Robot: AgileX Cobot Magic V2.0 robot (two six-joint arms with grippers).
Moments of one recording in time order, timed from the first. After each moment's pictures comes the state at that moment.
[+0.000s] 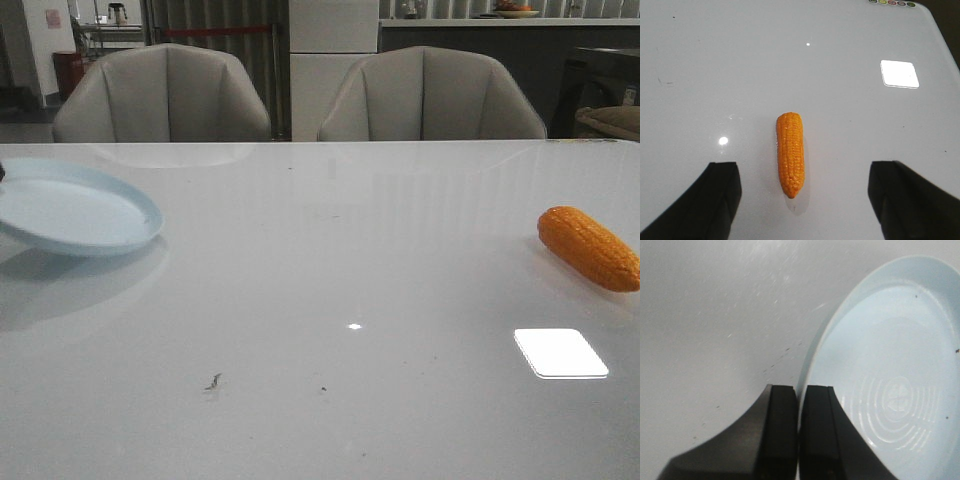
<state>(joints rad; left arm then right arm) 0.09 2.05 -1.75 -0.22 0.98 0.00 0.05 0.92 -0.77 -0.11 0.40 0.12</state>
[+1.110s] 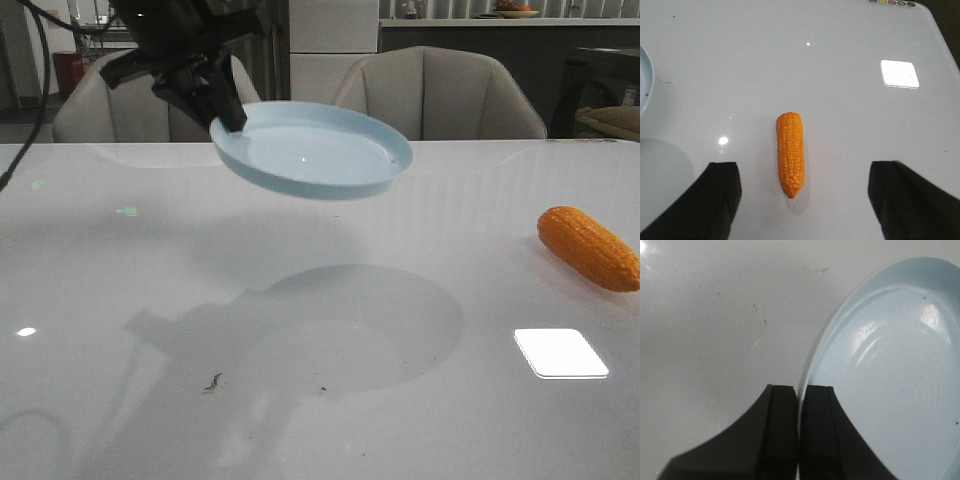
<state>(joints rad) -0.35 2.12 -1.95 -0.35 1.07 0.00 0.05 0.92 -0.77 -0.11 0.40 0.12</state>
